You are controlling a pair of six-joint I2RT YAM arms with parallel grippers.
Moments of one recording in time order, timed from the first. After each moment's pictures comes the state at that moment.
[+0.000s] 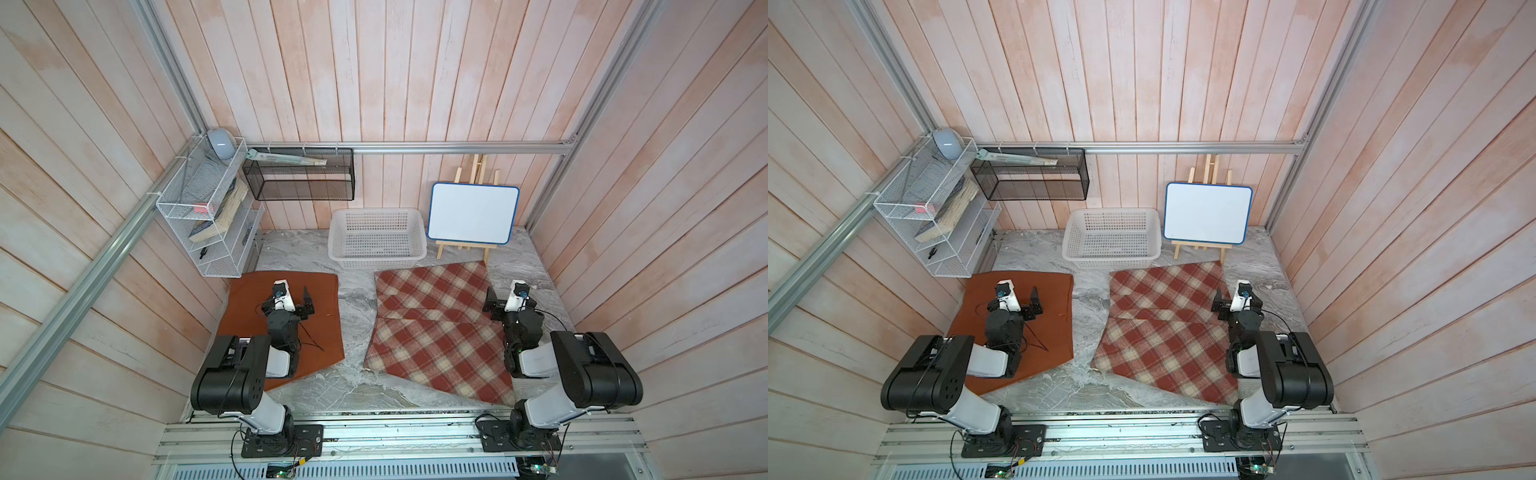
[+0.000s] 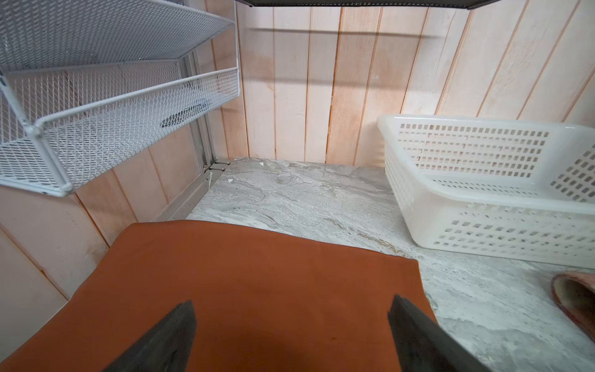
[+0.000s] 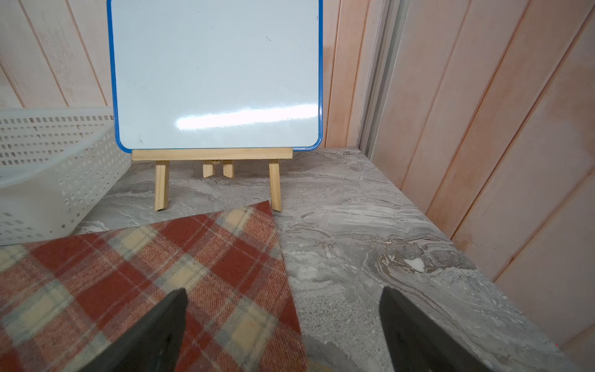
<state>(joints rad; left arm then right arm) -0.01 1.58 0.25 1.21 -0.16 -0.02 0.00 1.56 0.21 1.26 0.08 0.02</state>
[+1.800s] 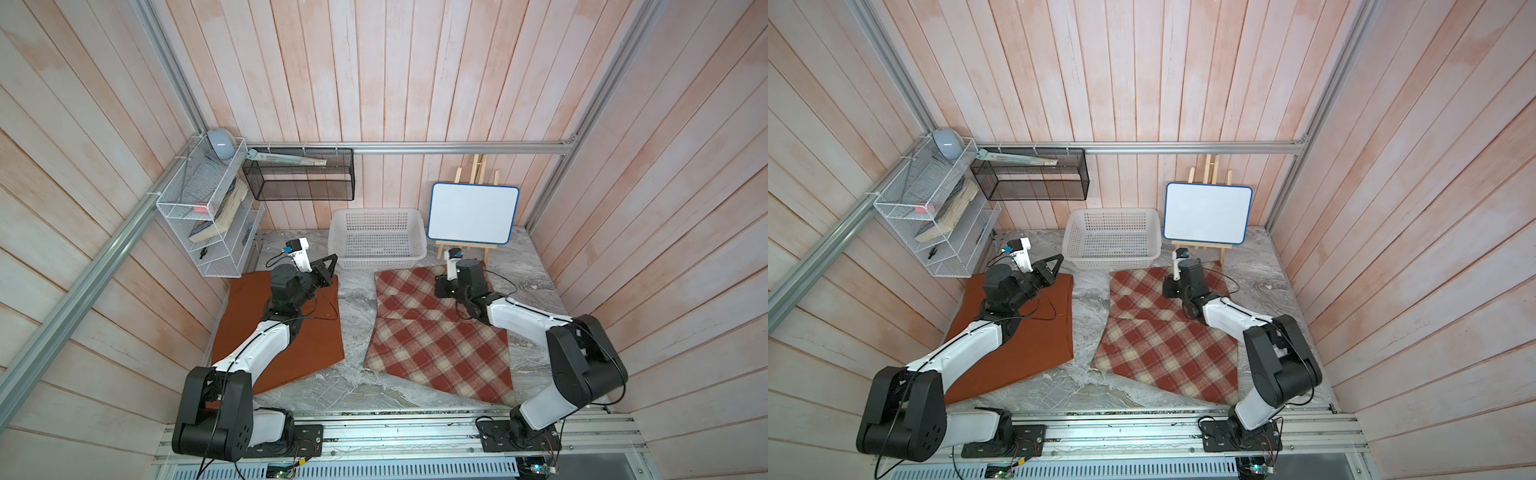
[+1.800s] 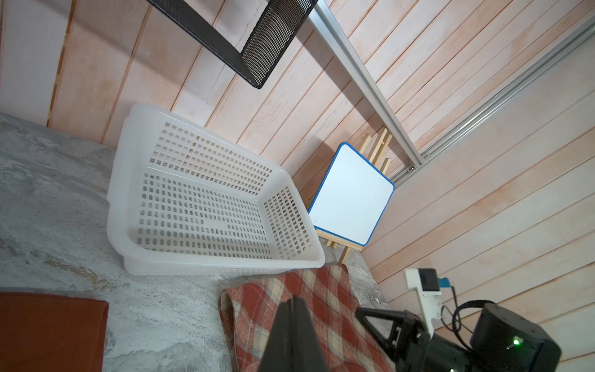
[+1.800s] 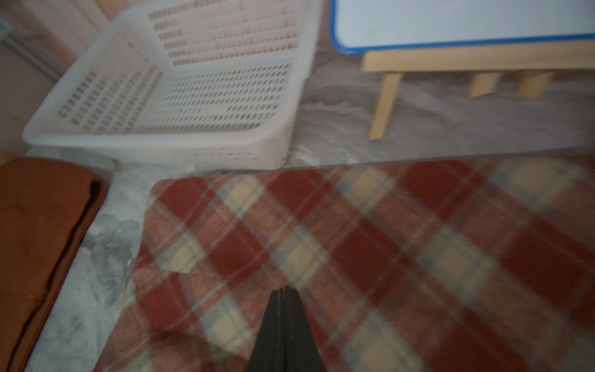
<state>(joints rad) -0.13 1.31 0.70 0.53 0.42 -0.66 0.49 1.66 0.92 0.13 -0.05 0.32</state>
